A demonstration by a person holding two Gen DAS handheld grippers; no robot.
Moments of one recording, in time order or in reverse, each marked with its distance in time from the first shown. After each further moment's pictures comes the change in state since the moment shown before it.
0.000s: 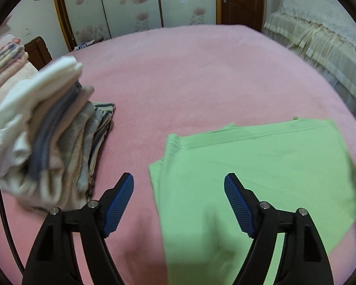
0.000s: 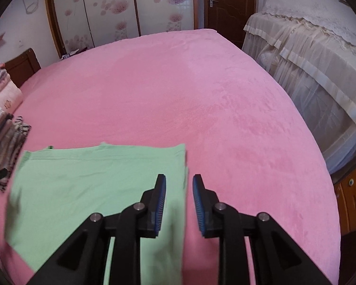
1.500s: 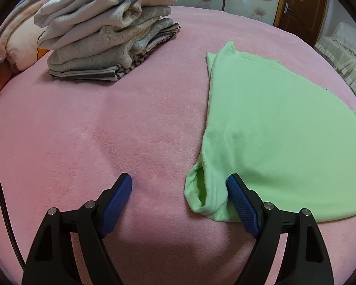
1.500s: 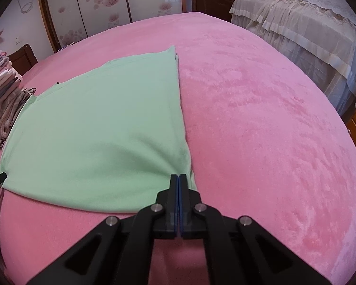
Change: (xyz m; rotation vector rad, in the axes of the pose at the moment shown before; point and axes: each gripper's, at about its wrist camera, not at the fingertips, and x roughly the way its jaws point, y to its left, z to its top) left arm -0.014 0.020 -0.176 -0.356 0.077 0.135; right arm -0.018 -0.007 -0.173 0.054 0.033 -0.036
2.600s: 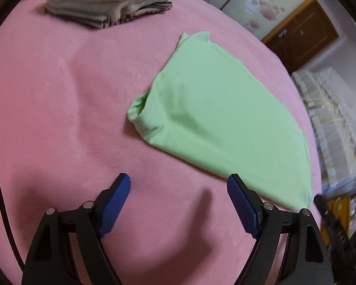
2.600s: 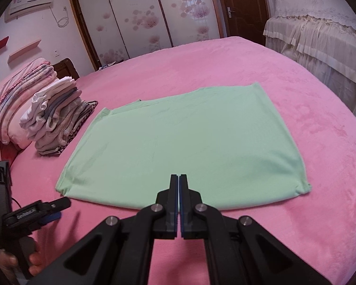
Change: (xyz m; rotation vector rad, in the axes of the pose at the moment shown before) left arm -0.020 -0.003 -0.039 -0.291 0.113 -0.364; right arm -0.058 0.129 -0.012 -0.035 -0.141 0.236
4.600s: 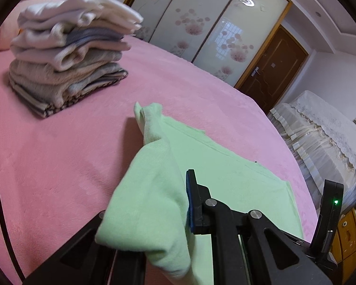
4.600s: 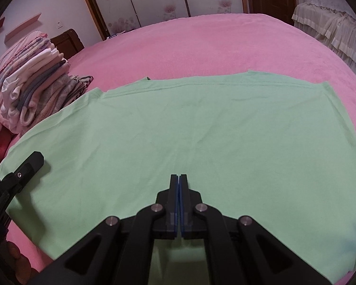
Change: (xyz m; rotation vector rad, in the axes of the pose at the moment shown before) left arm 0.006 -0.074 0.060 0.147 -0.376 -0.073; right arm 0.138 0.028 0.057 -0.069 0.179 0.051
